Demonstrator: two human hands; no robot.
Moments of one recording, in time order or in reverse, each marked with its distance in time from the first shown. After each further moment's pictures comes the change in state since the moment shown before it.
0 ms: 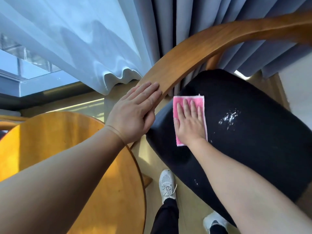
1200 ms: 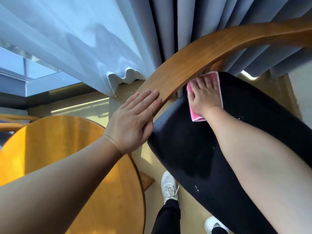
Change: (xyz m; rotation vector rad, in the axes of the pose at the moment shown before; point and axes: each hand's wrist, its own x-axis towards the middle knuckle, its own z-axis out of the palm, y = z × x) left_hand 0.001 -0.005 0.004 0.026 -0.021 0.036; right_hand 0.105 0.057 -0.051 -0.023 -0.051 -0.020
